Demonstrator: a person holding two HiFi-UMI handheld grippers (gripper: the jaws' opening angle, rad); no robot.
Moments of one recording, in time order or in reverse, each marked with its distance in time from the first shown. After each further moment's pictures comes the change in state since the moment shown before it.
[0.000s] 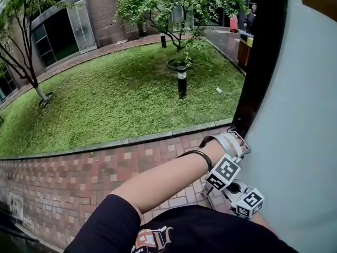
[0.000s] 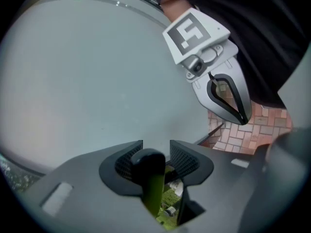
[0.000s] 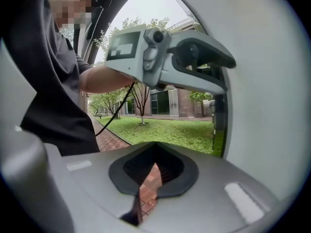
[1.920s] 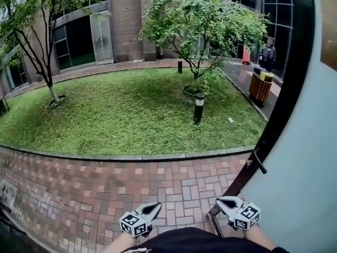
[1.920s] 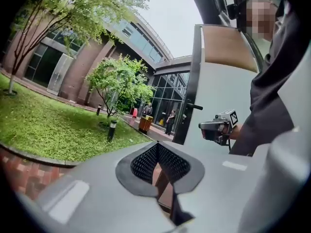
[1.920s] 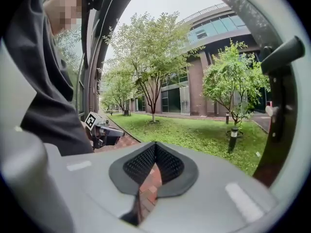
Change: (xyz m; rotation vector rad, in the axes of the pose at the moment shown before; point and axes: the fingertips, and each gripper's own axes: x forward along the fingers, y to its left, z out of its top) left arm -0.327 -0.369 -0.088 -2.011 -0.183 0.640; right arm 0.067 0.116 0.025 -0.047 0.027 0.113
